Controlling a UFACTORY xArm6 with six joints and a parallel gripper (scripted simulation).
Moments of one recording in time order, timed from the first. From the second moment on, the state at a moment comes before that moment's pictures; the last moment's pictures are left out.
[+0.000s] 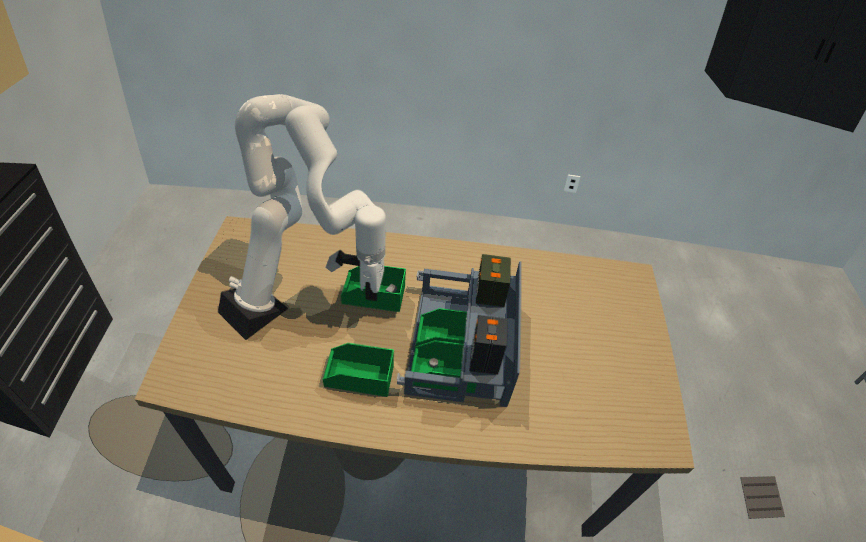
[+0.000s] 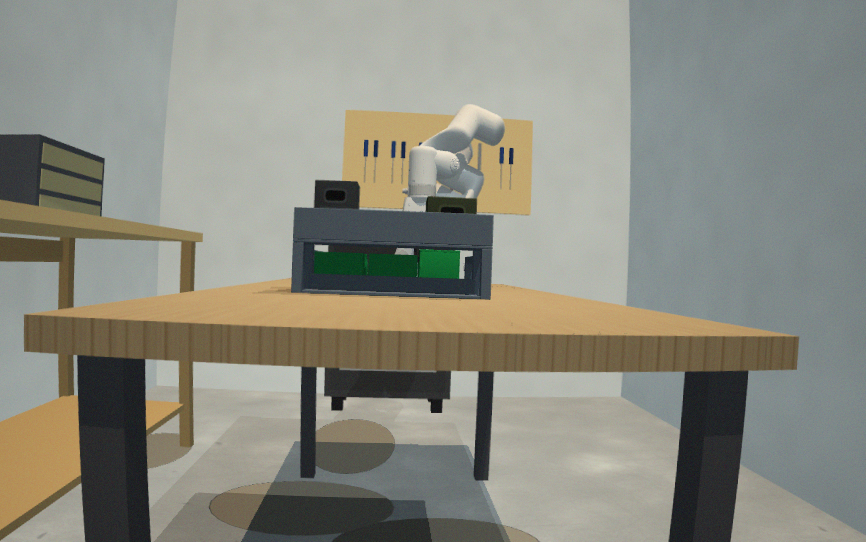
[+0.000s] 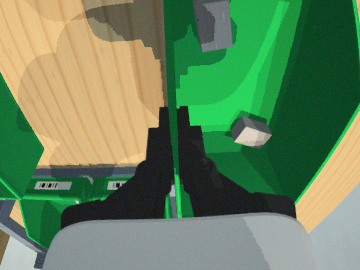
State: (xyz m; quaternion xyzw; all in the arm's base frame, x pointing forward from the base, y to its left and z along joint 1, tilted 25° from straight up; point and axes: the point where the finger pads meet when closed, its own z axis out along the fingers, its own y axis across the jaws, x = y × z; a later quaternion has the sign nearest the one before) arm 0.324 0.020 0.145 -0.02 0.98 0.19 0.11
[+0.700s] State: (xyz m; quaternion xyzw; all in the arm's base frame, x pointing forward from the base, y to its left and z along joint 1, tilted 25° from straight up) arm 0.362 0.021 0.154 -0.02 0.98 0.19 0.11
